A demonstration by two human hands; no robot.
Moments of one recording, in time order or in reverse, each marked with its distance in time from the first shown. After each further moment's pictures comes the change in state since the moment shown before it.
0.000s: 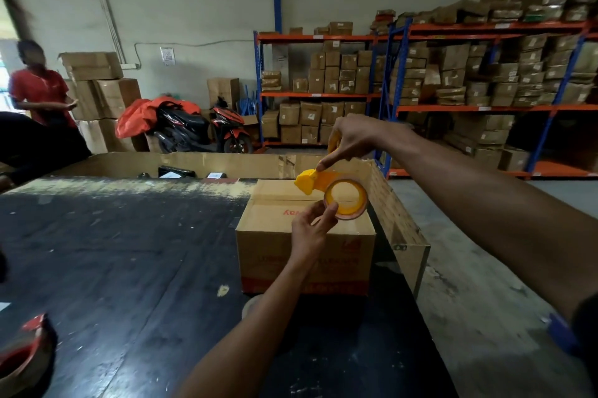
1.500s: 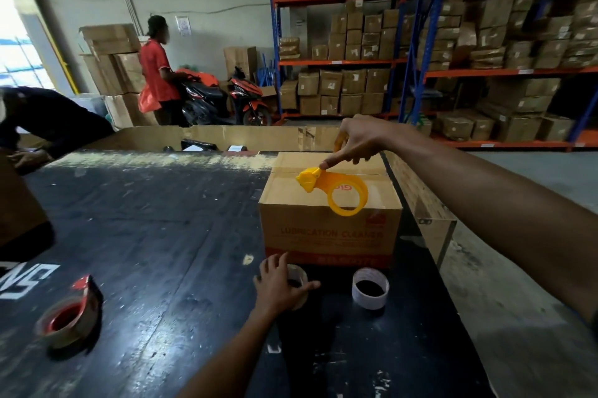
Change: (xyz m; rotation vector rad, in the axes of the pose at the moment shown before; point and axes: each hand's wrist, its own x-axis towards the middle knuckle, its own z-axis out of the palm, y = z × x) left_hand -0.082 -0.118 -0.144 1.296 -0.010 -0.309; right_hand 0.014 -0.016 0.065 0.067 -0.051 -0.067
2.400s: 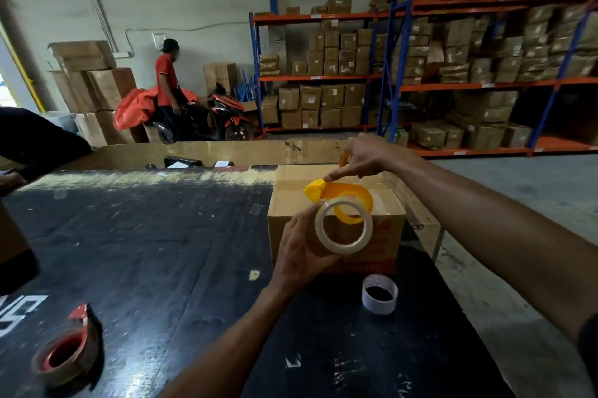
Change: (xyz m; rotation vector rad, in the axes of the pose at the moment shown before) left_hand -0.007 0.054 -0.106 -0.511 0.347 0.722; right_hand -0.008 -0.024 0.017 -0.095 0.107 0.138
